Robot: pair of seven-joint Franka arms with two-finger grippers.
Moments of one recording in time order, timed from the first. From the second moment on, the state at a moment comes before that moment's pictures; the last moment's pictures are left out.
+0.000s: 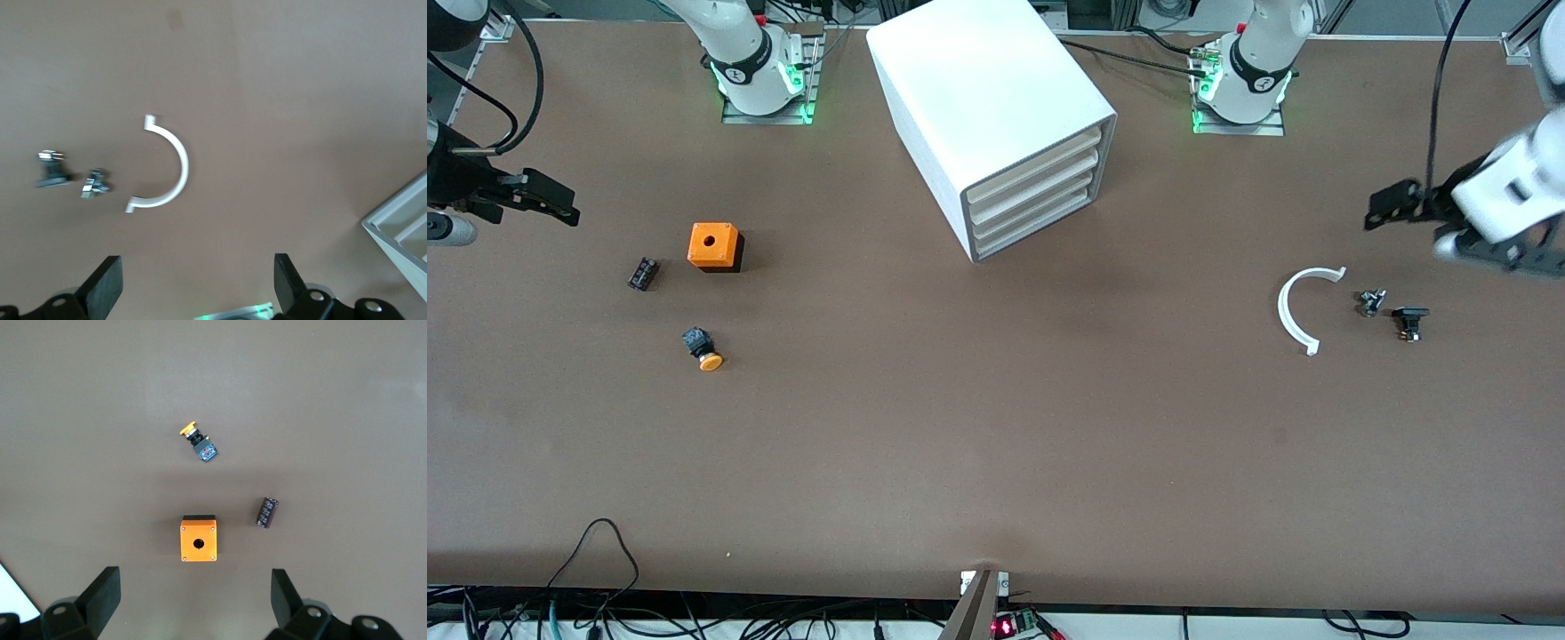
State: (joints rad) left arm 0.23 0.09 -0.21 -1.73 -0.07 1.59 0.20; right arm 0.08 -0.01 -0.12 -1.69 -0.05 1.61 -0.03
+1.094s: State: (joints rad) left arm 0.19 0.41 -0.47 -2.14 -0.73 1.81 0.42; right arm 0.08 -0.01 -0.12 -1.69 -0.05 1.61 -0.02
